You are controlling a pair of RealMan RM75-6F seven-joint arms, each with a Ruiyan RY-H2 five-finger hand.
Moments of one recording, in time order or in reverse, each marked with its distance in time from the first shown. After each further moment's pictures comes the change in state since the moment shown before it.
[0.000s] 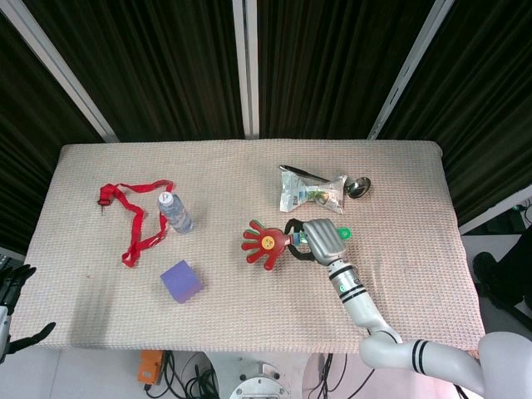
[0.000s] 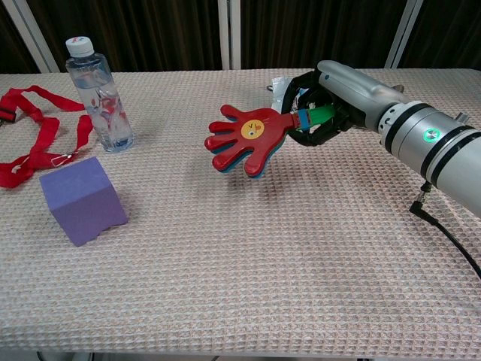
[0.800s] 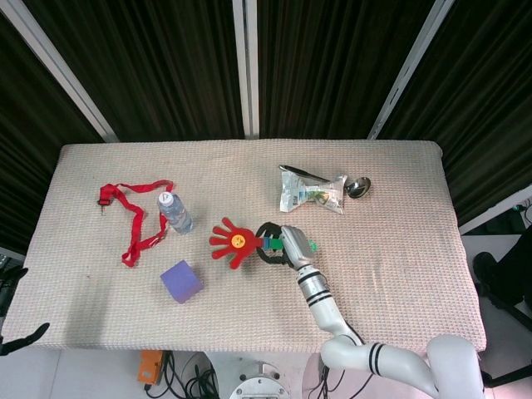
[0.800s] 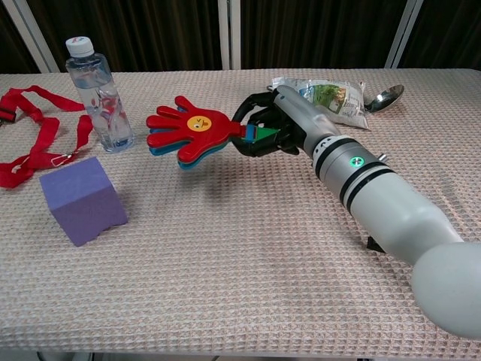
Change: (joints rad) left arm 0.012 0.007 -0.002 0.021 -0.013 0.010 -0.039; right arm 0.059 -0.283 0.059 0.225 0.044 -0.014 0.345
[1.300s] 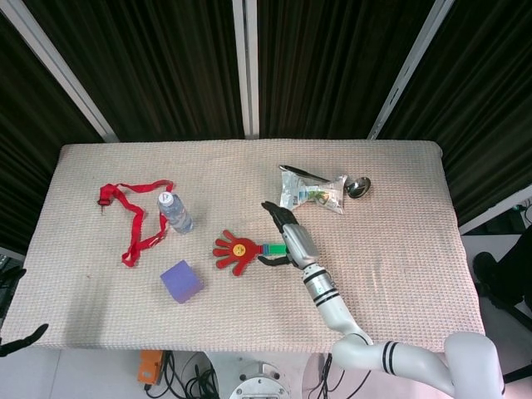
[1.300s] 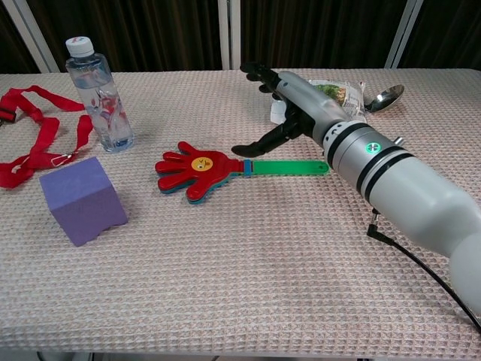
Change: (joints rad) left arm 0.005 -0.001 0.000 -0.002 0.005 0.007 0.006; right arm -0.023 0.118 -0.014 -0.148 -0.030 0.015 -0.061
